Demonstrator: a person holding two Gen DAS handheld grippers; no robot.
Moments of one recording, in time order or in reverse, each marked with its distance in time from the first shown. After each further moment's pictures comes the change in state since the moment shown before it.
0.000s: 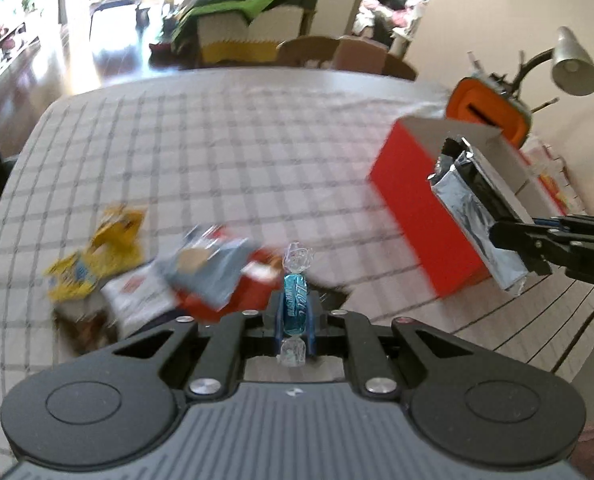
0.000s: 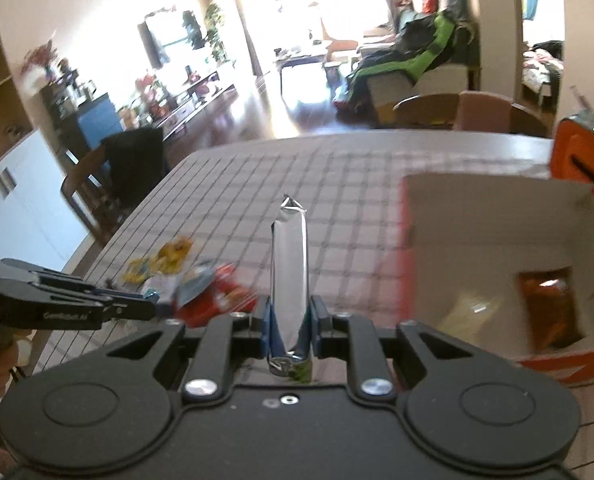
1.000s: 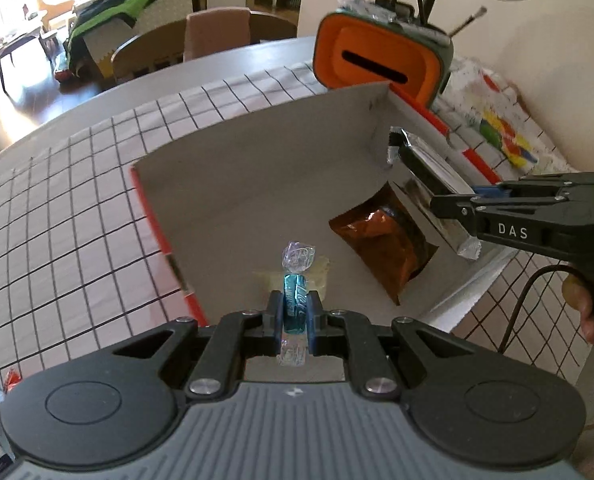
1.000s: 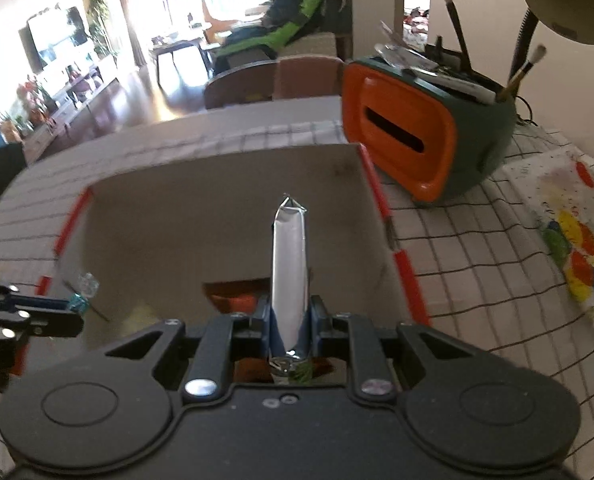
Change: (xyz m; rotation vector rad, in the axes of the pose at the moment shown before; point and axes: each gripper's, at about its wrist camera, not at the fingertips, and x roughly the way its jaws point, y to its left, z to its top) left arm 0.142 -0.221 0.077 0.254 0.128 -0.049; right arm 0.004 -0.221 0.000 0.128 0.086 -0.306
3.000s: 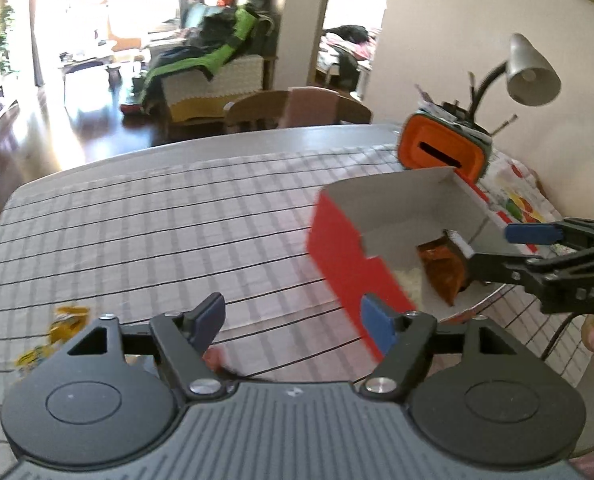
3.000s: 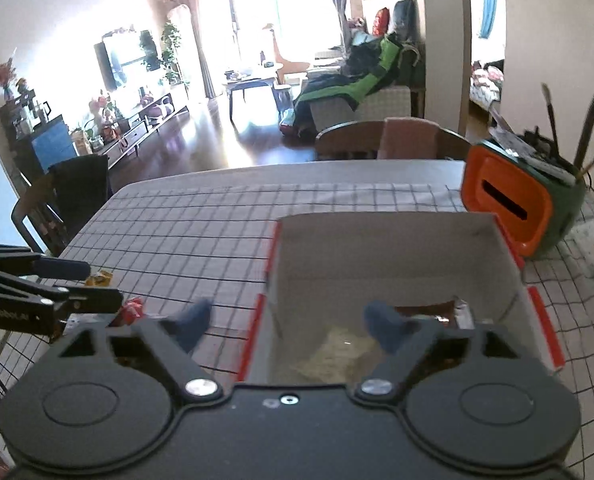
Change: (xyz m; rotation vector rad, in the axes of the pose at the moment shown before) left arm -0.143 0.124 -0.105 -0.152 -0.278 0.079; right arm -0.080 0.141 -0.006 -0.106 -0.162 0.169
